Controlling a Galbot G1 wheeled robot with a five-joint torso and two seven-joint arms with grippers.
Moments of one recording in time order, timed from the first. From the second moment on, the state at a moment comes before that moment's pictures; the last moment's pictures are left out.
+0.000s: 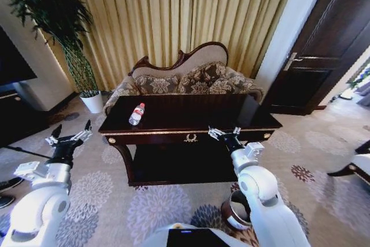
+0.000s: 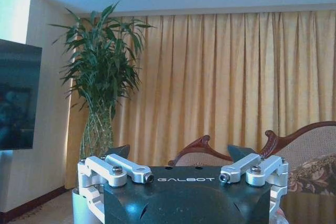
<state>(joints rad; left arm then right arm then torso) 1.61 -1.14 -1.00 -2.32 -0.63 0.18 -0.18 -1.34 1.31 0.48 2.28 0.33 -0.40 0.12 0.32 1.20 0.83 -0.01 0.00</state>
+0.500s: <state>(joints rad) 1.62 -1.15 -1.00 -2.30 -0.62 0.16 -0.16 -1.33 1.31 0.48 2.25 0.32 -0.36 0.12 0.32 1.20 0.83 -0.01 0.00</state>
